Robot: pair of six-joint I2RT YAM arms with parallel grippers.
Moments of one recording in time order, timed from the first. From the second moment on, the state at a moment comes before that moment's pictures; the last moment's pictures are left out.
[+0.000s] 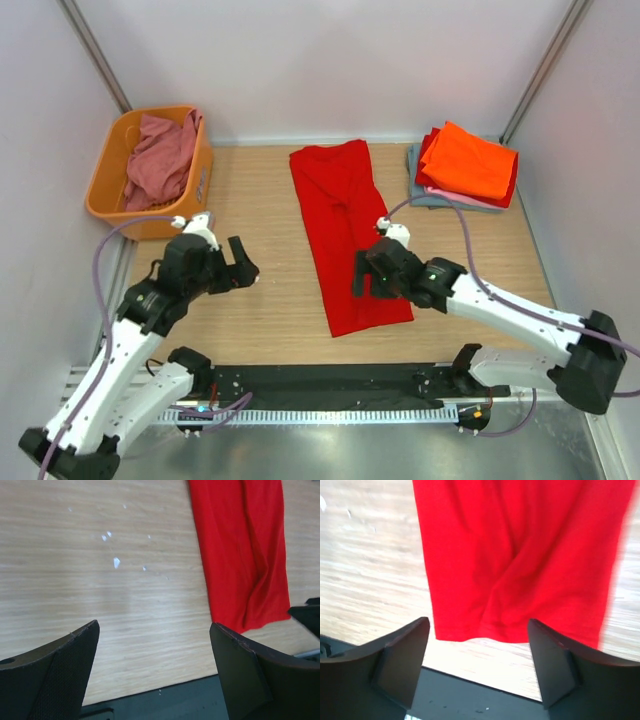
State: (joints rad) left arm -0.43 0.69 0.84 -0.80 -0.06 -0.54; right arm 0.89 1.18 0.84 -0.60 0.23 0.77
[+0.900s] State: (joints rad) left arm -1.07 1.47 0.75 -0.28 -0.09 -1.02; right arm 0.55 0.97 0.52 -0.67 0.18 0.87
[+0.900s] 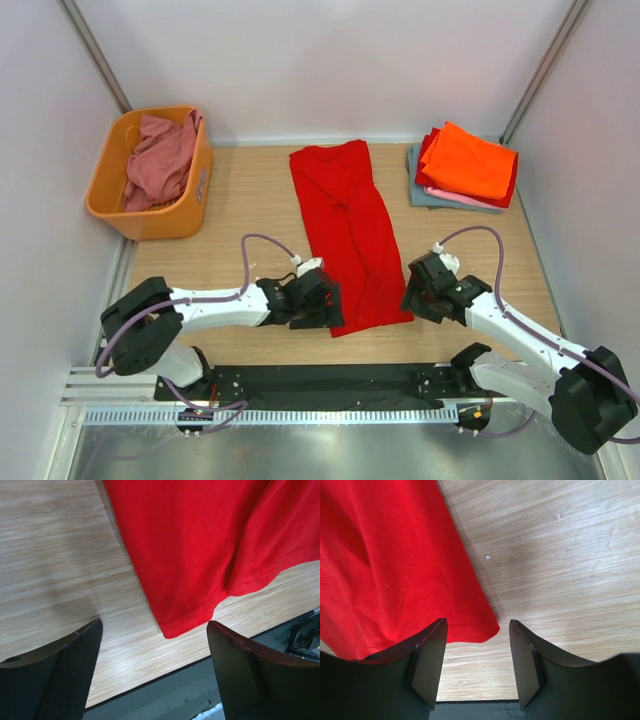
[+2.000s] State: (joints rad) left arm -1.10 1.35 0.71 -0.39 -0.20 -1.11; right arm 0.68 0.83 0.44 -0.63 0.11 0.97
